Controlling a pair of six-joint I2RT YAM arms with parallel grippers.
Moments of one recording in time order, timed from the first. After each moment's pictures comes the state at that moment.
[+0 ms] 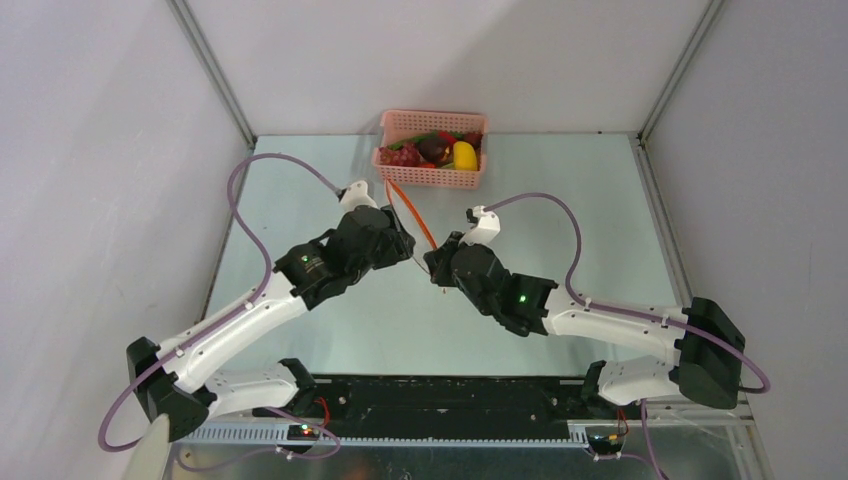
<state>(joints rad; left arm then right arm) -0.83 1.11 1.06 -0.59 -0.39 -0.86 1.12 1.30 0.91 0.03 0.55 0.88</state>
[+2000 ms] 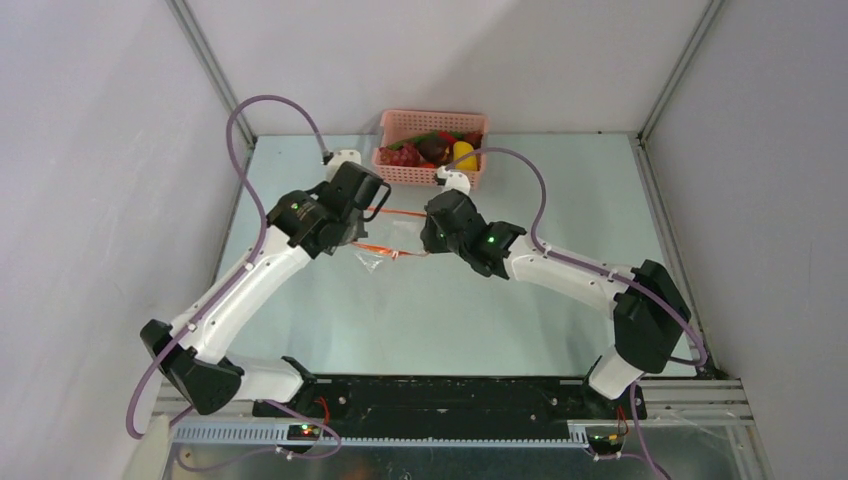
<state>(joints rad) -0.67 1.31 1.46 -1.12 -0.60 -0.53 0.90 1.62 1.26 -0.27 0.31 0.66</state>
